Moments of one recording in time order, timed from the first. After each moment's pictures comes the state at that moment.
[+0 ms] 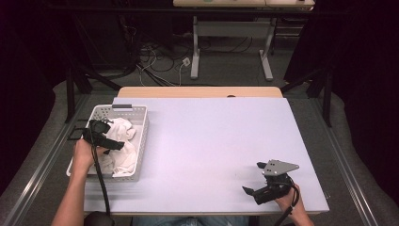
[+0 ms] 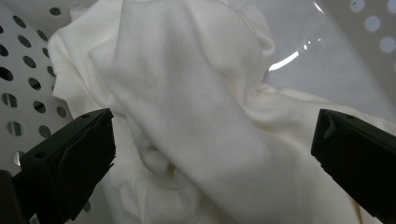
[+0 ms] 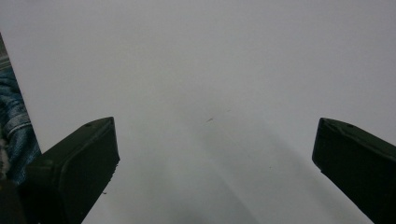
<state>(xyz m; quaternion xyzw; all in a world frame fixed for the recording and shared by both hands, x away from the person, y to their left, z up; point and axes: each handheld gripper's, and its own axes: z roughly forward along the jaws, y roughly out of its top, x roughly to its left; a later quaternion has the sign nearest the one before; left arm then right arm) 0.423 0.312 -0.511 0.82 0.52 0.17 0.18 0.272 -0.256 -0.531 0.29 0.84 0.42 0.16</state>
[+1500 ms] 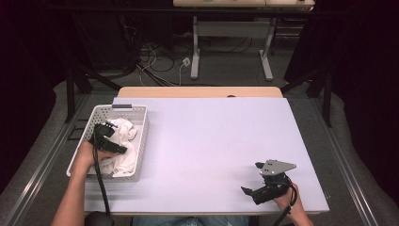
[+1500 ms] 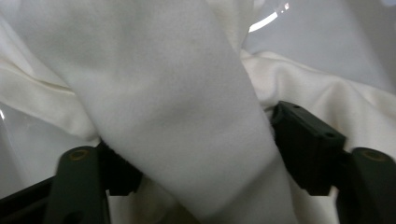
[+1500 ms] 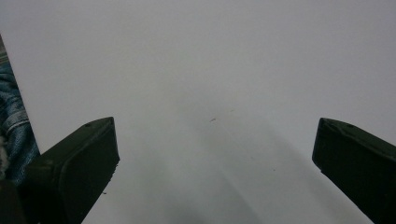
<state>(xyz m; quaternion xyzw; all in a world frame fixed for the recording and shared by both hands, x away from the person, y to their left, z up) 0.433 0.314 -0.534 0.84 0.50 0.07 0.18 0.274 -0.252 -0.531 0.29 0.85 0.41 0.15</state>
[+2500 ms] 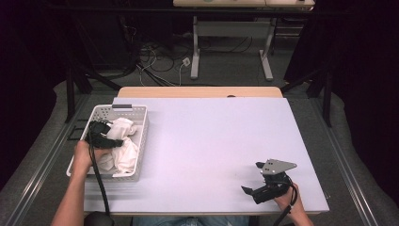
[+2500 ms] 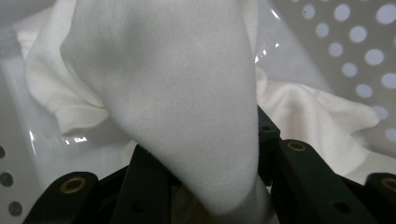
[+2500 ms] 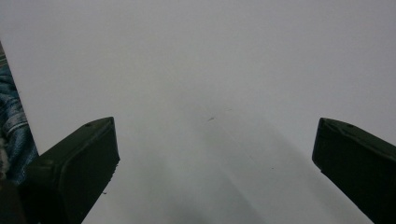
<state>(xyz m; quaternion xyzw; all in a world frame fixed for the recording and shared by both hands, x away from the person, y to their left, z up) 0.426 0.319 -0.518 0.82 0.50 0.10 0.25 0.276 -0.253 -0.532 0.29 0.85 0.42 0.15</state>
